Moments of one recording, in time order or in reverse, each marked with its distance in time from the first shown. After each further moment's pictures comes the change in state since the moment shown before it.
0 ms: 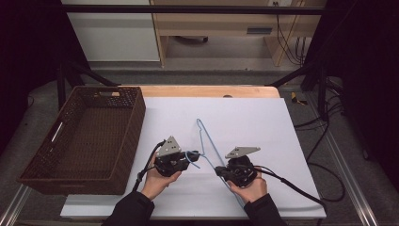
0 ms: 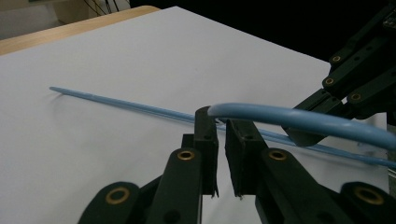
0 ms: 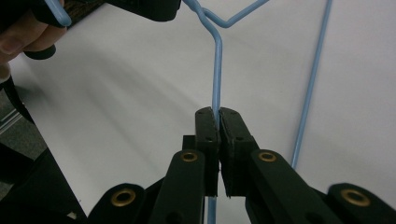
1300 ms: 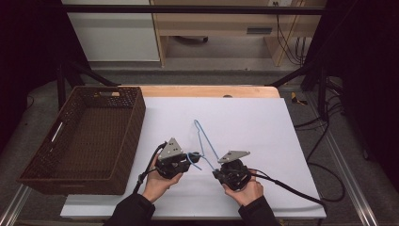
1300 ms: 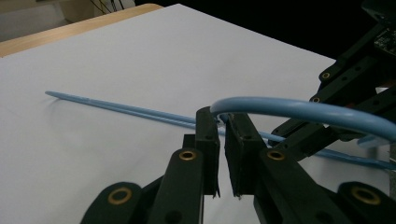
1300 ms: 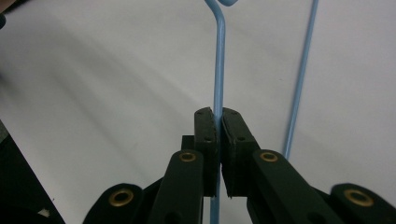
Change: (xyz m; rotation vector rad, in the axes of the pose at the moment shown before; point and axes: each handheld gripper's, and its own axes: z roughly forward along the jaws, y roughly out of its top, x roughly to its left) left arm -0.010 0.002 -0.001 0.017 0.032 0.021; right arm 0.014 -0.003 0.014 0.063 -0.097 -0.039
